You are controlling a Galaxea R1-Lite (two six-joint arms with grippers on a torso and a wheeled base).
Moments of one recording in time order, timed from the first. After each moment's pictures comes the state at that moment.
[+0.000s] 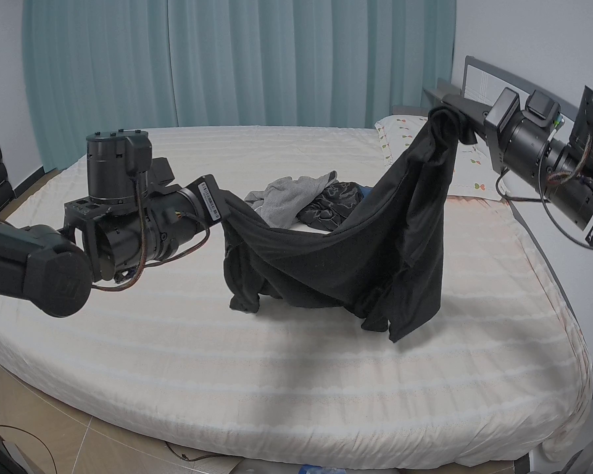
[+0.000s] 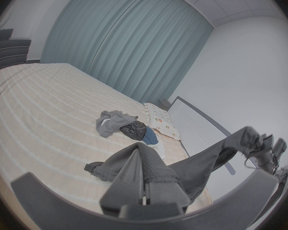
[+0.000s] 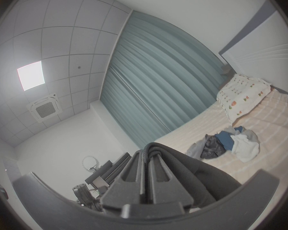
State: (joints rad) left arm -0.46 1.74 -1.00 -0.52 0.04 -0.58; right arm 0.40 1.59 -1.00 -0.83 0.15 0.73
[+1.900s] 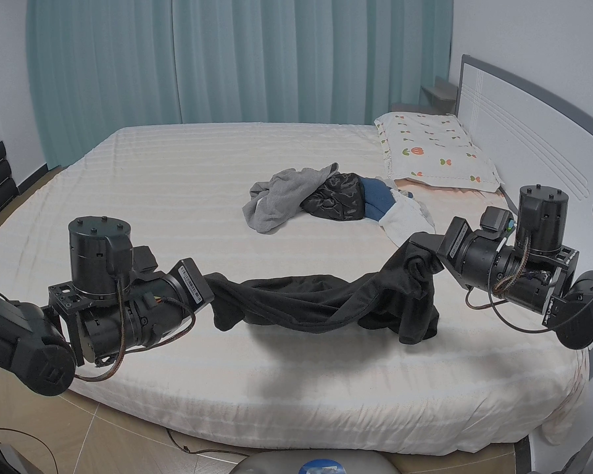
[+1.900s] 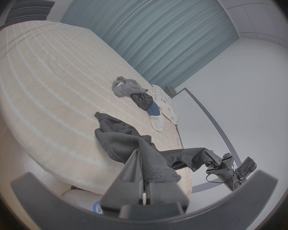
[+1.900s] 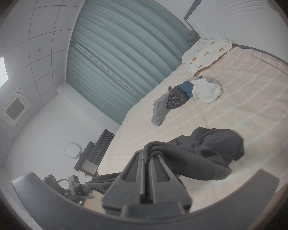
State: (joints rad) left arm -0.49 1.65 -0.60 -0.68 -0.03 -0.87; right arm 0.46 1.72 -0.71 -0.81 0.08 0.81
